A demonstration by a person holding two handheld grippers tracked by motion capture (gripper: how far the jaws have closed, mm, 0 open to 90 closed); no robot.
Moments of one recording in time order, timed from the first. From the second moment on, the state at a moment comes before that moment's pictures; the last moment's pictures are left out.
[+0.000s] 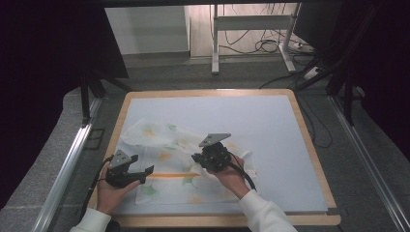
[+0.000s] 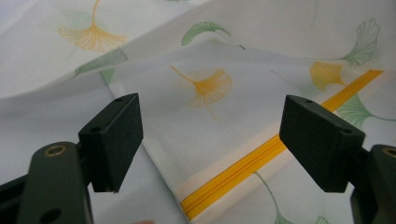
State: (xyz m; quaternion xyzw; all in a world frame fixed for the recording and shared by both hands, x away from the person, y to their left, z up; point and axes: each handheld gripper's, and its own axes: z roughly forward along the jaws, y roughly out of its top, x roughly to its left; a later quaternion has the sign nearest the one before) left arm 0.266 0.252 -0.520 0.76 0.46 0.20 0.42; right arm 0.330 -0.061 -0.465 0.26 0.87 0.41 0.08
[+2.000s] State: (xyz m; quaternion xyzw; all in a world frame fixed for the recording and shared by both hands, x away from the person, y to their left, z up) left arm 0.267 0.249 -0.522 0.77 0.45 0.19 0.41; right arm 0.380 -0.112 -0.466 0.34 0.83 0.43 0.11
